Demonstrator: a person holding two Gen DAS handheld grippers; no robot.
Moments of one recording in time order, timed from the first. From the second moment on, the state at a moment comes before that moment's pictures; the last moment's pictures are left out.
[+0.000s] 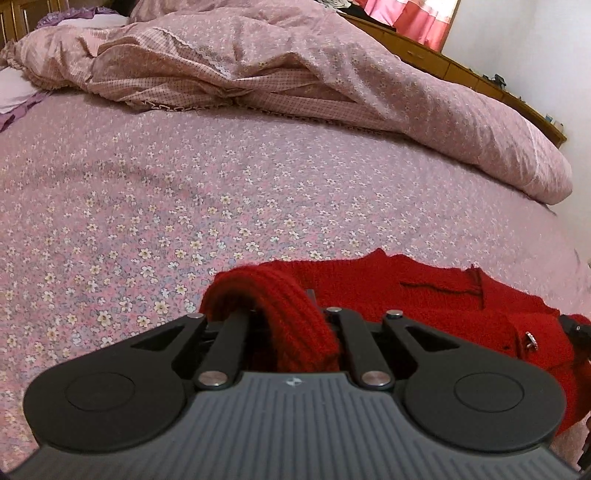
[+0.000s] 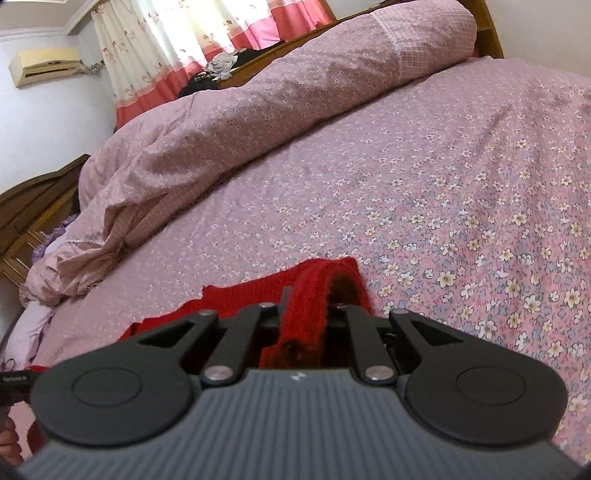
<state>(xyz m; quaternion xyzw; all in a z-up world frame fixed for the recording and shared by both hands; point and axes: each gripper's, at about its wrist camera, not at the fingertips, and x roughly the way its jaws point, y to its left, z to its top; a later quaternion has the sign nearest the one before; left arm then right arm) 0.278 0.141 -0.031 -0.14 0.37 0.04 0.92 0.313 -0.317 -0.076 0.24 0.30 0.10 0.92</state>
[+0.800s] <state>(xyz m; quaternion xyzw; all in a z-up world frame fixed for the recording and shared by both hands) 0.190 0.115 0.023 -0.14 0.34 0.03 0.93 0.244 -0.306 -0.036 0.23 0.29 0.13 0.92</state>
